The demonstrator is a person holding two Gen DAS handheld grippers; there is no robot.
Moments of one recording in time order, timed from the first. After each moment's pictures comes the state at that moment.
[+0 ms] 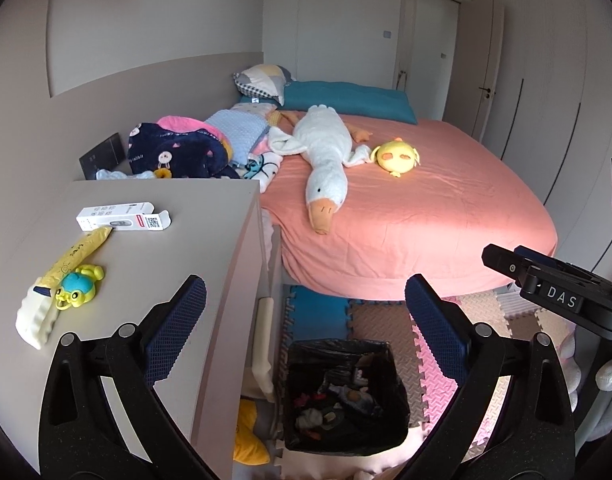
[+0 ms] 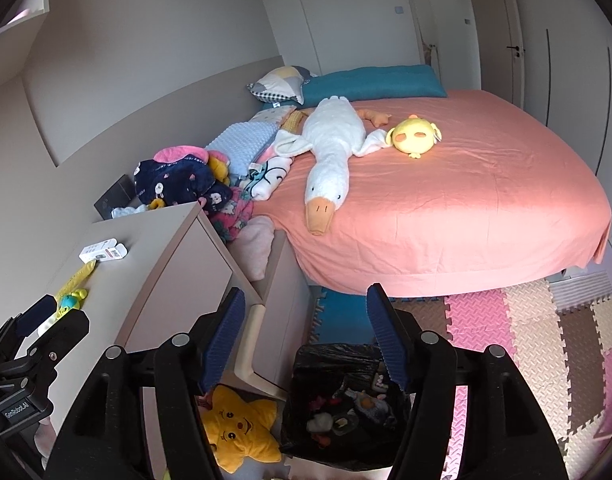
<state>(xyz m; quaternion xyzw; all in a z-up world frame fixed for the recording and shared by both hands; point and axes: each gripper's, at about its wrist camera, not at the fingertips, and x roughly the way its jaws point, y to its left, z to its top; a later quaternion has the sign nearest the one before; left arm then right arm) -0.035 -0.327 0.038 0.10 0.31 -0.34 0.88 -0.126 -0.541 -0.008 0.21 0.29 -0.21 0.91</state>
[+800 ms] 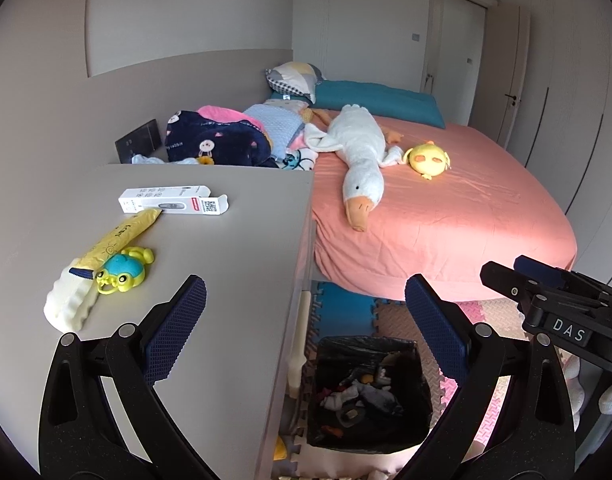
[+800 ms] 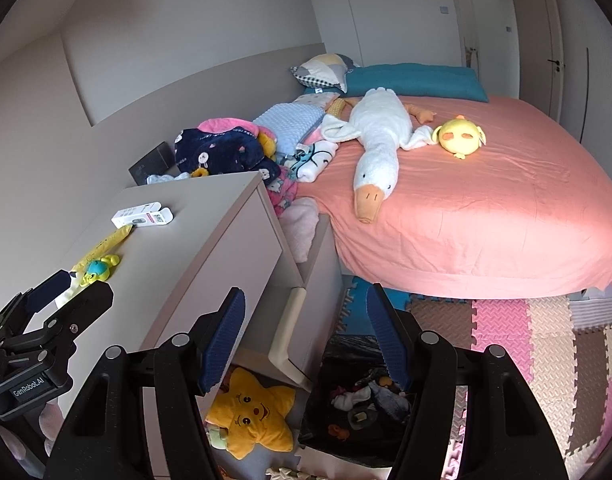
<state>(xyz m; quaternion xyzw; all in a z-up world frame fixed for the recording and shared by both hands) -0.009 -0.273 0.031 0.09 0.31 -0.30 0.90 -0.084 -0.474 -0.011 0.18 0.31 -0.15 0.92</state>
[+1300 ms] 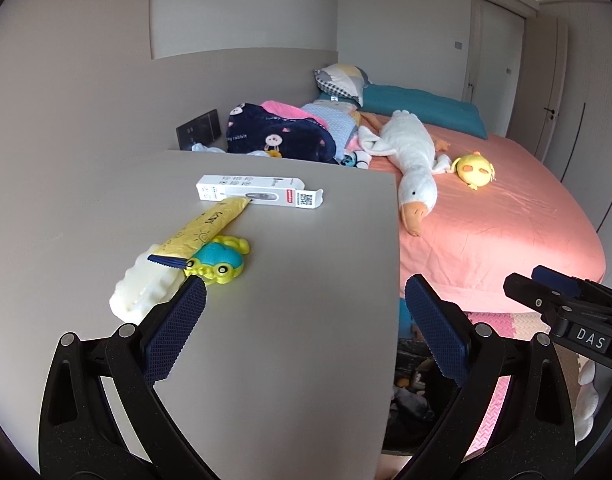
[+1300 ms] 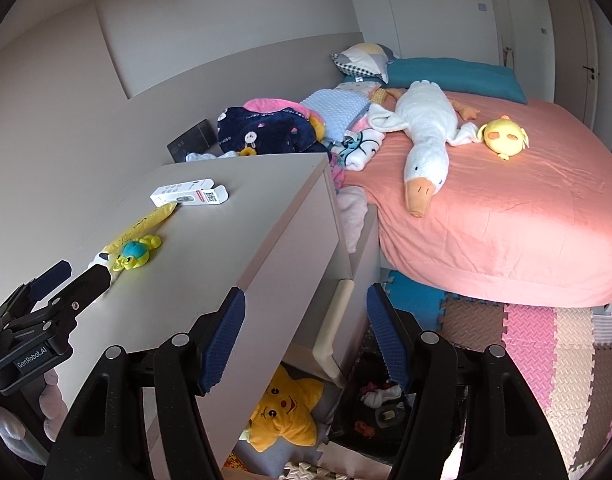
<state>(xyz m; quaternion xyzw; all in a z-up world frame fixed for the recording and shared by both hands) 0.026 -0.200 0.030 0.08 0.31 -0.23 0.92 -0.042 -0.421 -0.015 0.17 0.33 -0.09 0.92</state>
